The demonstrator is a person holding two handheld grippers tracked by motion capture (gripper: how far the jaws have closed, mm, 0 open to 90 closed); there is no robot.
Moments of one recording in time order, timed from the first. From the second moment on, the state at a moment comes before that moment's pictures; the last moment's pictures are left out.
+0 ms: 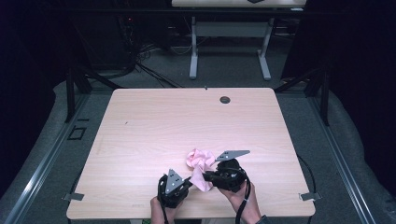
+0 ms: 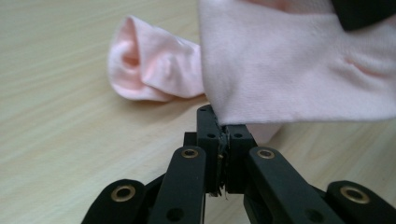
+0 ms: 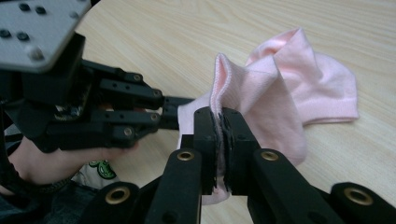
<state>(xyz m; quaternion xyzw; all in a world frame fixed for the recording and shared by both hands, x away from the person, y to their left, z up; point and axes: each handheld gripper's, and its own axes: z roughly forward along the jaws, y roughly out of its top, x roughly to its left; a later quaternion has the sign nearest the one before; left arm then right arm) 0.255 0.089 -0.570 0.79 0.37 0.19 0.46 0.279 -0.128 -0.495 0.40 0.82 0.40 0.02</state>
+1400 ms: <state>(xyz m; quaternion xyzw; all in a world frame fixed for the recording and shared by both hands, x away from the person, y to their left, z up) 0.299 0.086 -0.565 0.85 0.38 0.11 0.34 0.277 -0.167 -0.554 0.42 0.85 0.30 0.10</state>
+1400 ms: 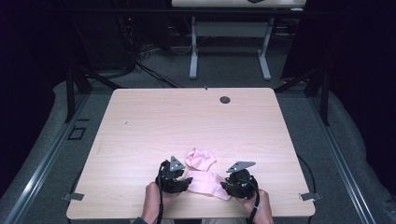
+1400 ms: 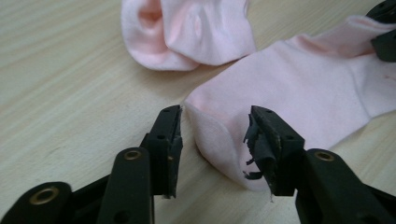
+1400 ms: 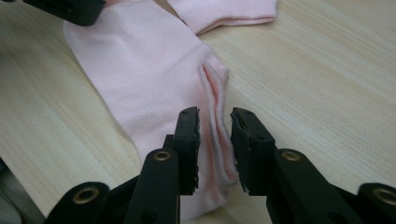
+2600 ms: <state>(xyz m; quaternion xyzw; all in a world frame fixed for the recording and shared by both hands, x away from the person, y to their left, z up) 0.266 0.109 -0.570 0.84 0.40 0.11 0.34 0.285 -0.173 -0.559 0.45 0.84 0.27 0.11</state>
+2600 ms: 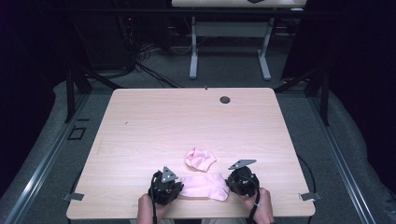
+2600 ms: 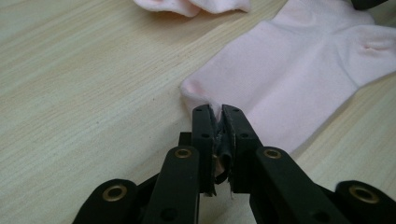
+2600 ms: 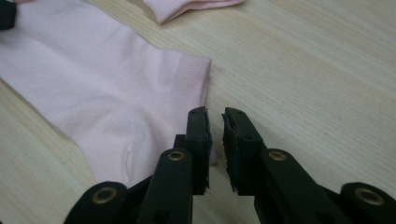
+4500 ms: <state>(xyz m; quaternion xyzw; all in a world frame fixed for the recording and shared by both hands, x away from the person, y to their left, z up) 0.375 0.093 -0.555 0.86 0.36 0.08 0.34 0.355 -0.121 -0.560 0.42 0.85 0.30 0.09</state>
